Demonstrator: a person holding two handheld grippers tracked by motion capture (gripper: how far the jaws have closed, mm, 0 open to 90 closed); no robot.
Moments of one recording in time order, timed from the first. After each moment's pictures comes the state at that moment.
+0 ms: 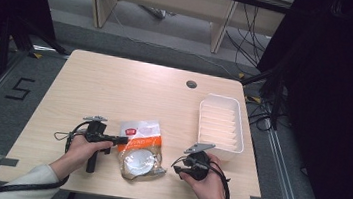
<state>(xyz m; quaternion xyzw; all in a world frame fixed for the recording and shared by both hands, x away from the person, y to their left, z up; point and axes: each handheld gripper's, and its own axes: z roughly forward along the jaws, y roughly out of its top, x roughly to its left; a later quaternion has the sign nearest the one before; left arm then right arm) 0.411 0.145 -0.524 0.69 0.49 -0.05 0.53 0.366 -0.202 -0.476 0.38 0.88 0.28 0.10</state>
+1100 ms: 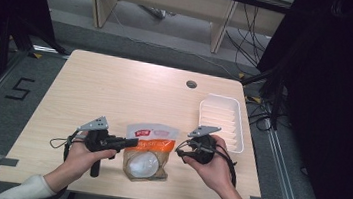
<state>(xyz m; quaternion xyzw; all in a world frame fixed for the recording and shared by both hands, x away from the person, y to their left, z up) 0.366 0.123 -0.470 0.70 0.35 0.00 0.62 0.393 -0.197 -0.425 0.34 0.88 0.31 0.13</state>
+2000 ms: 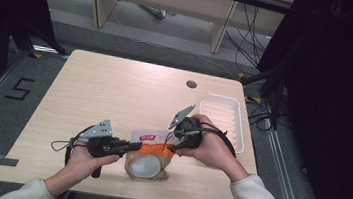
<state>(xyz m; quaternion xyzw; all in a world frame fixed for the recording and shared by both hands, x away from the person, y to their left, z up) 0.352 0.110 -0.457 0.72 0.29 0.04 0.62 0.412 -0.149 -0.374 0.15 0.97 0.19 0.07</state>
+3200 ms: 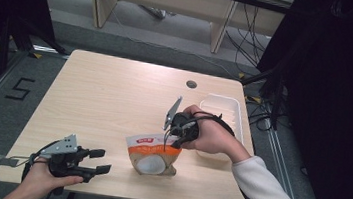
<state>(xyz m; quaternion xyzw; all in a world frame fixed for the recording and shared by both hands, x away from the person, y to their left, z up) 0.306 0.185 -0.480 0.75 0.32 0.04 0.58 0.422 -0.133 -0.347 0.03 1.00 0.09 0.01</state>
